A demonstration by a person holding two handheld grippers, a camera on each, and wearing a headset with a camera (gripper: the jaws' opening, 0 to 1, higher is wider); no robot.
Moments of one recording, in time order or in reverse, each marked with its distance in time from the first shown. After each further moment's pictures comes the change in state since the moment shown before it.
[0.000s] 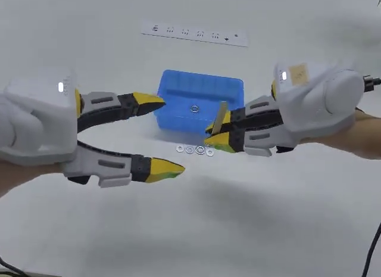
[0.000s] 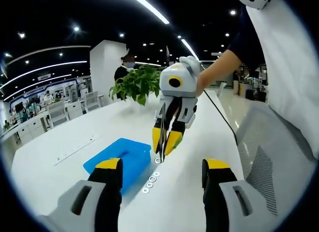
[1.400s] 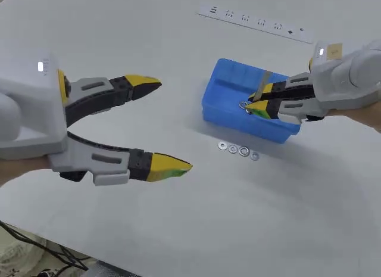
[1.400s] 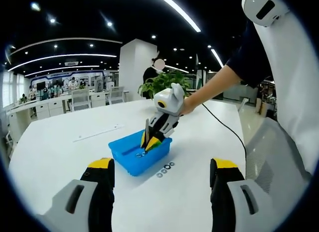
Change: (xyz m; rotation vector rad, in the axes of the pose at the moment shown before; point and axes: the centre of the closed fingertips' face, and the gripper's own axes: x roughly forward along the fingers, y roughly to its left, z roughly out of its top) left arm -0.042 0.031 -0.013 -0.176 -0.051 0.200; right arm 0.052 -0.095 -0.050 -0.009 0.066 -0.021
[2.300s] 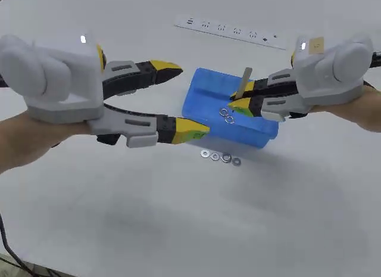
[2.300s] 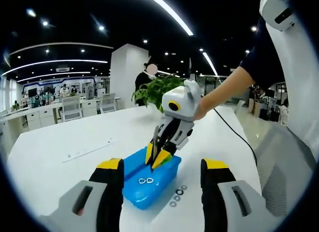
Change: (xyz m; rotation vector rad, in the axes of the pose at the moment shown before) left arm 0.082 0.024 0.035 0.049 -0.051 -0.100; right arm -0.022 0.001 0.023 -0.008 -0.037 -0.026
